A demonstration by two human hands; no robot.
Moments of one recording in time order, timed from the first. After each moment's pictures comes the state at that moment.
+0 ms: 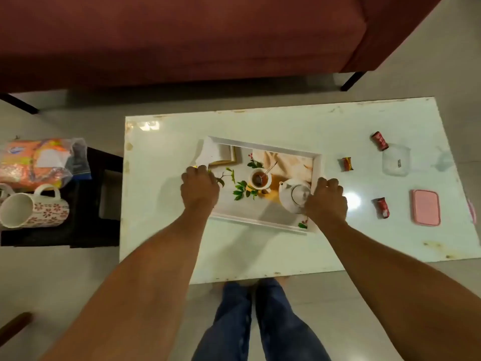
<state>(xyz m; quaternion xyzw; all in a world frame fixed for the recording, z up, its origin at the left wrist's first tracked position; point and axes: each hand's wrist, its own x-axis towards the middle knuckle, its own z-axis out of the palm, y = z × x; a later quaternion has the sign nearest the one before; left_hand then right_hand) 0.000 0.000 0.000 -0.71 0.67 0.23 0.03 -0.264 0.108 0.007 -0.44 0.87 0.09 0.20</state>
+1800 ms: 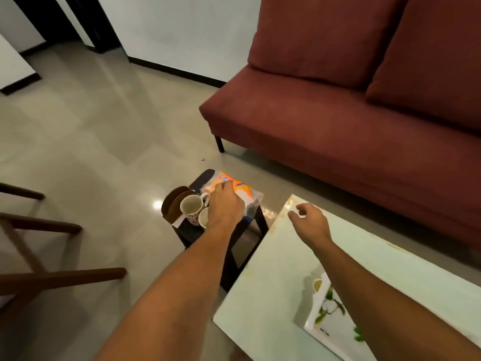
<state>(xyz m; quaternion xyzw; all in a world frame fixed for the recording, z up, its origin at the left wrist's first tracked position) 0.283 -0.050 0.174 -0.86 0.46 0.14 -0.16 0.080 -0.089 0.147 -0.62 0.65 -0.16 0.42</state>
